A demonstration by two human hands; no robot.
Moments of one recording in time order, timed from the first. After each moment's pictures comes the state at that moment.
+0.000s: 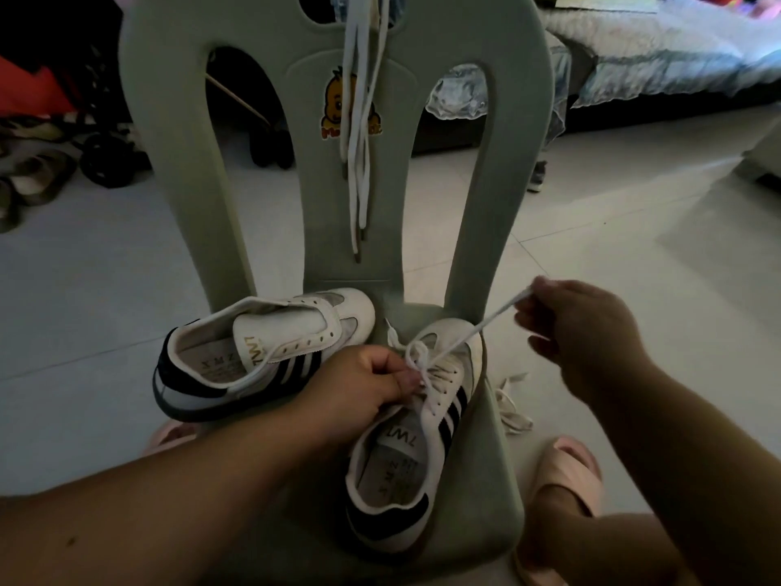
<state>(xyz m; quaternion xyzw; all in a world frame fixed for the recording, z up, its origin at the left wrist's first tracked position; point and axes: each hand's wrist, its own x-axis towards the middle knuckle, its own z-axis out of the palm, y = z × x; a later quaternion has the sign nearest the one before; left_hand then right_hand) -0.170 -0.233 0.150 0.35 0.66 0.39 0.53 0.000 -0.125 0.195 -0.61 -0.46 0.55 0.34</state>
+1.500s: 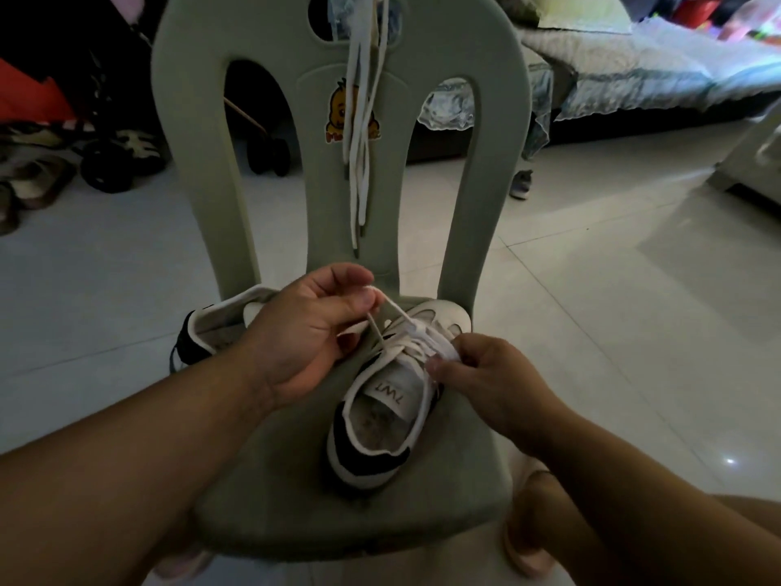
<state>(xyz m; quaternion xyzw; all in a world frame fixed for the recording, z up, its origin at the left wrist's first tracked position) -0.197 -0.249 0.196 0.23 0.49 0.61 0.57 -0.015 -0.194 0.174 -0.51 -0.74 0.44 0.10</state>
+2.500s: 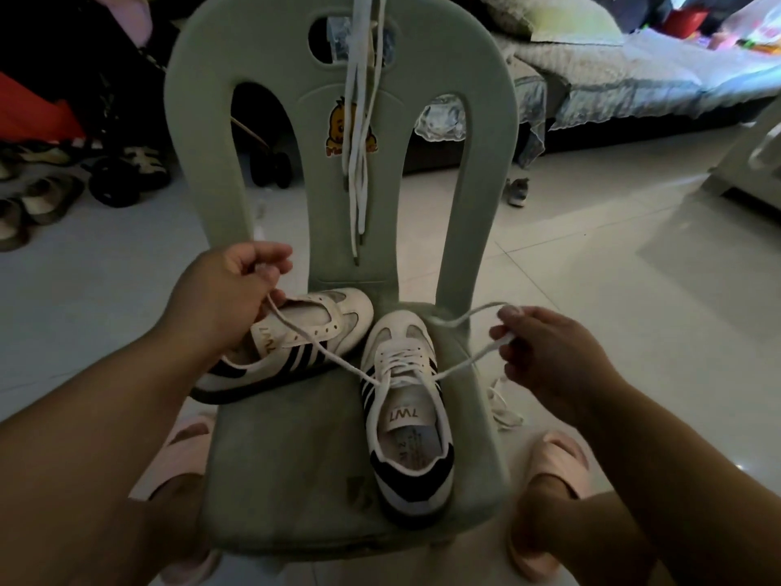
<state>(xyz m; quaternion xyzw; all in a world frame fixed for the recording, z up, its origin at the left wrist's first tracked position) -0.261 -0.257 0.200 0.37 0.75 0.48 0.26 0.021 -0.164 0.186 -0.56 -0.46 0.62 0.30</state>
